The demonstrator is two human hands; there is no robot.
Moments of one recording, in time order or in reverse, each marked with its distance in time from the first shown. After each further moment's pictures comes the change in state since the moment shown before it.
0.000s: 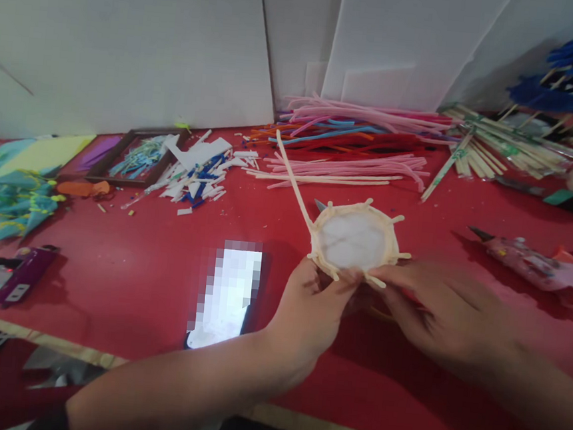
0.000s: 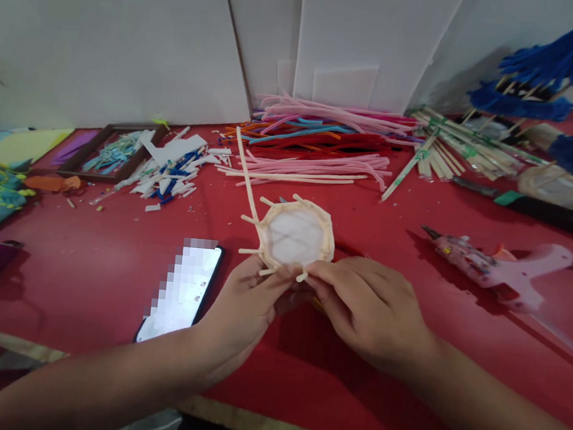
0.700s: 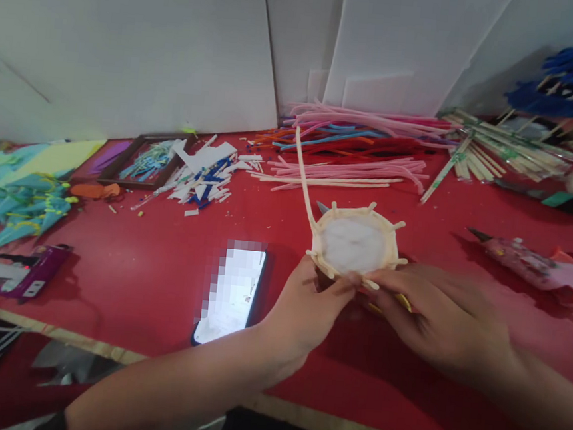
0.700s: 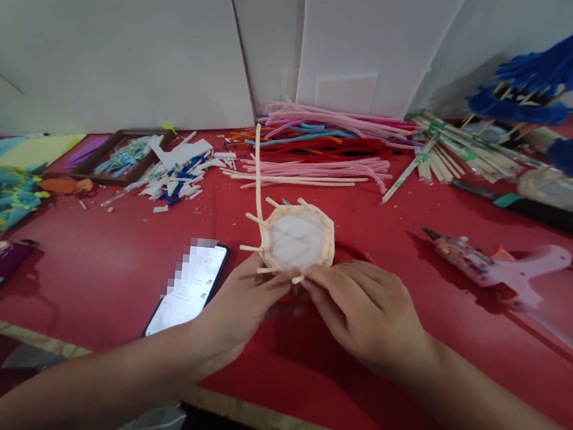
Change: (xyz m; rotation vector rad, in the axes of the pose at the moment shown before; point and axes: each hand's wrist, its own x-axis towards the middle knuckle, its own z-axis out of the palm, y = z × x) left_hand -0.008 0.015 0.000 0.201 0.119 -0.104; right_hand 0.000 -0.007 0.002 0.032 0.051 -0.031
